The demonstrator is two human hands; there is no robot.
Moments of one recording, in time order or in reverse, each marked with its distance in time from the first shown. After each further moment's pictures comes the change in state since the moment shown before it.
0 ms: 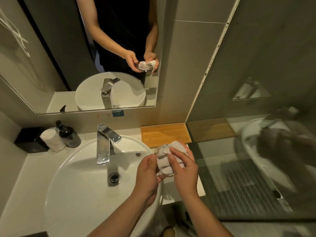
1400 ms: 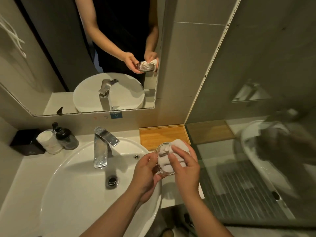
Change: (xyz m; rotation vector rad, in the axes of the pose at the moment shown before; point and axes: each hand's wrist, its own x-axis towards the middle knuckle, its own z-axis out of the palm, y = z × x) left_hand 0.017 0.015 0.000 -0.090 -0.101 -0.057; right_hand 0.011 -0.014 -0.001 0.038 0.014 -0.022
